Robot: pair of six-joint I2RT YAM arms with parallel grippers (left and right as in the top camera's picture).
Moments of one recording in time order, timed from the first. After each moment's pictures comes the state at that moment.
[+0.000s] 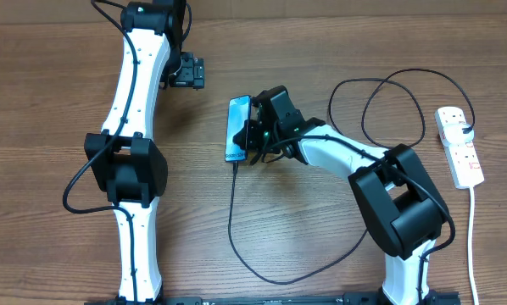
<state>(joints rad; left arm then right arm) -0.13 2.41 2.46 -1.49 -0.12 -0.19 0.56 2.06 1.26 -0.14 -0.41 0.69</state>
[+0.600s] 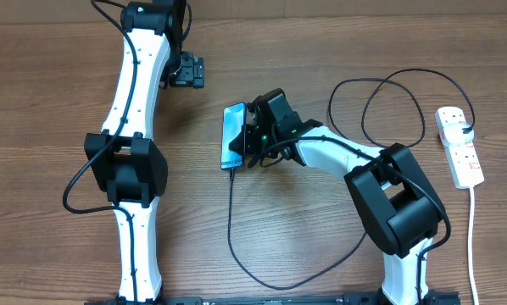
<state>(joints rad) -0.13 2.41 2.46 -1.48 -0.12 -0.19 0.57 2.07 1.26 -0.15 -0.48 0.69</state>
